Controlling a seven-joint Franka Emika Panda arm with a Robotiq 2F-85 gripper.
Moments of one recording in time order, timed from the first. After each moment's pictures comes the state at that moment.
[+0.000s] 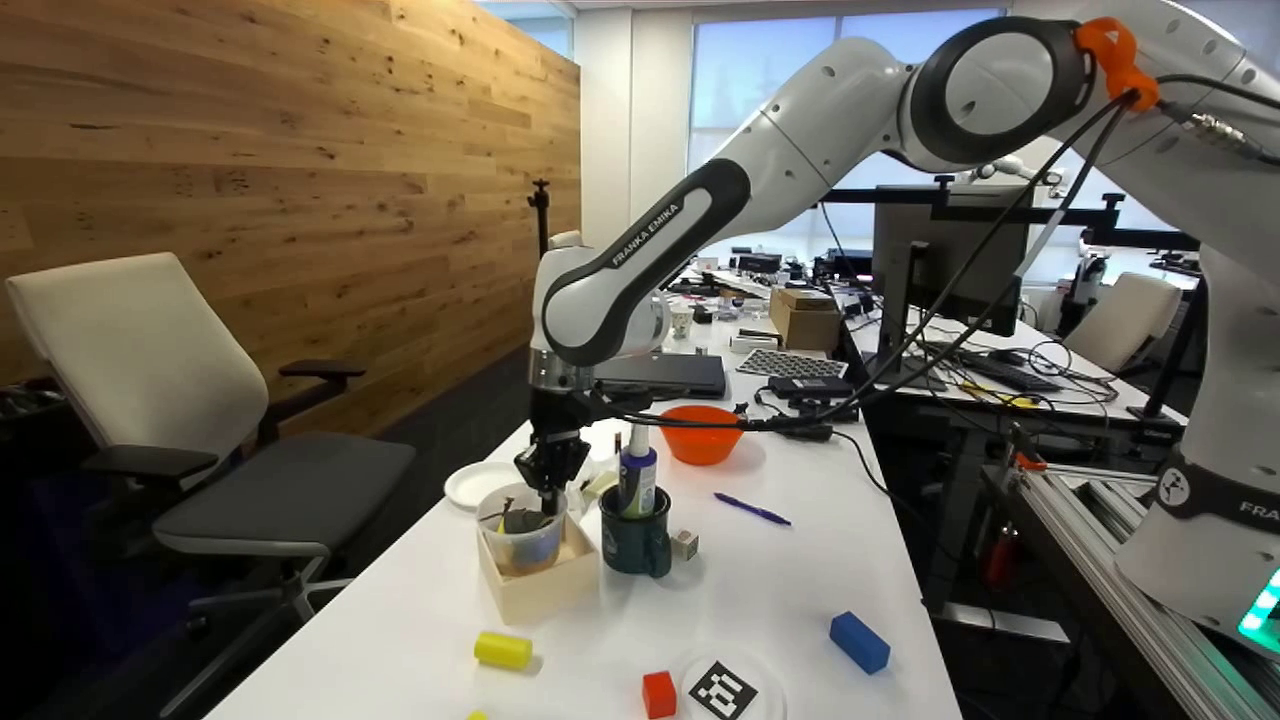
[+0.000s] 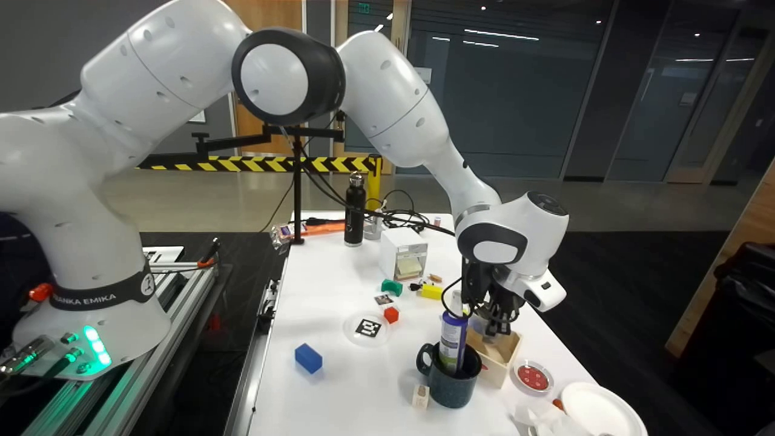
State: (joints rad) arm -0.09 0.92 0.05 -1.45 0.22 2.41 0.13
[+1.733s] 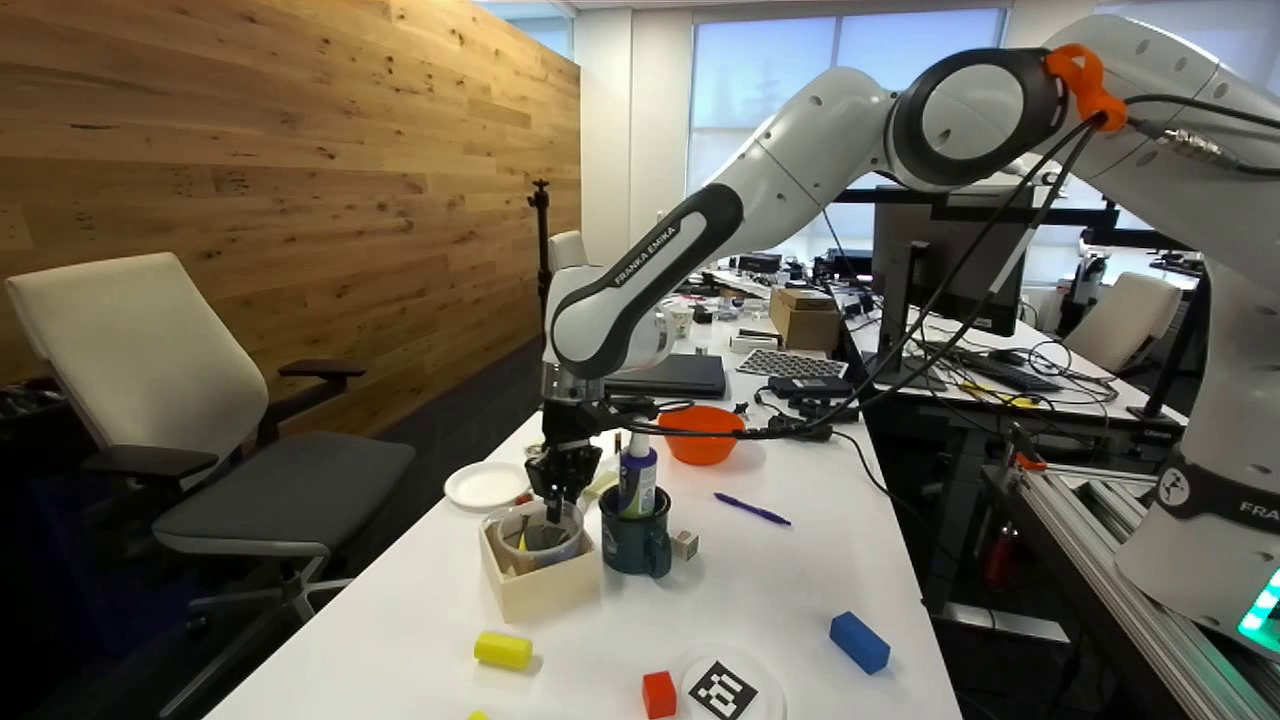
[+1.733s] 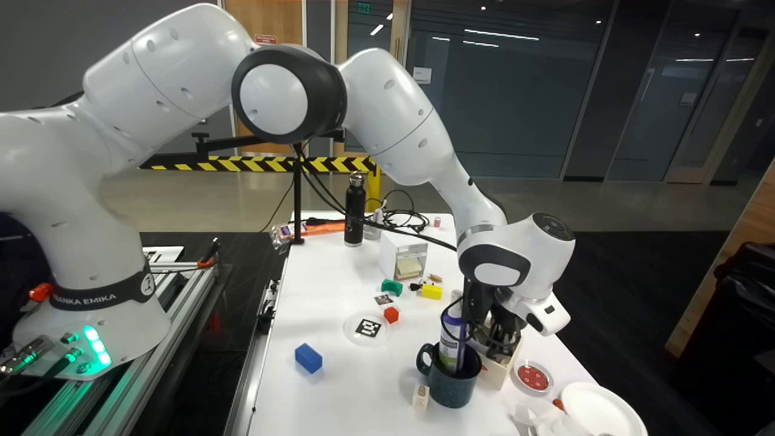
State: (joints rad) arm -0.14 0.98 0.06 -1.41 0.22 2.41 0.12
